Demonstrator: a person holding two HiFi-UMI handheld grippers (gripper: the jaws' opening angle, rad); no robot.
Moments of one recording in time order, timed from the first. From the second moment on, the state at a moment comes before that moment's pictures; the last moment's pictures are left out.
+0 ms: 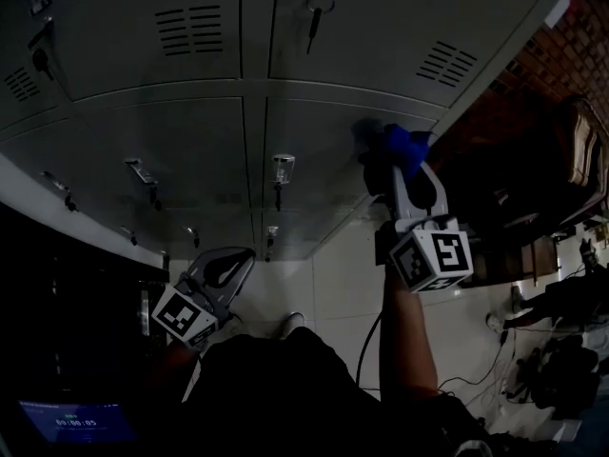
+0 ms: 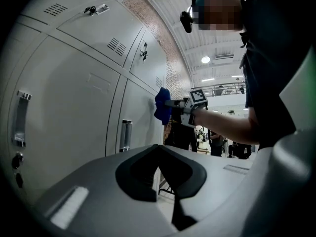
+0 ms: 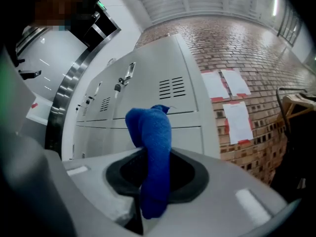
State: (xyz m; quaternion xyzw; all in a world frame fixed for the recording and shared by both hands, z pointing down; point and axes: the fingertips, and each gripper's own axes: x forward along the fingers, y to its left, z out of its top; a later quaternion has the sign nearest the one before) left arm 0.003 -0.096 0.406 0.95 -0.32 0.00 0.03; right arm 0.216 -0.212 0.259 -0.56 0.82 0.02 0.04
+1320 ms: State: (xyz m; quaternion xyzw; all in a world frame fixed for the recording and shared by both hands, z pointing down) left arm -0.049 -0.072 0.410 0.94 -0.34 0.00 0.04; right arm 0.165 -0.241 0.313 -0.55 0.83 -0.01 -0.01
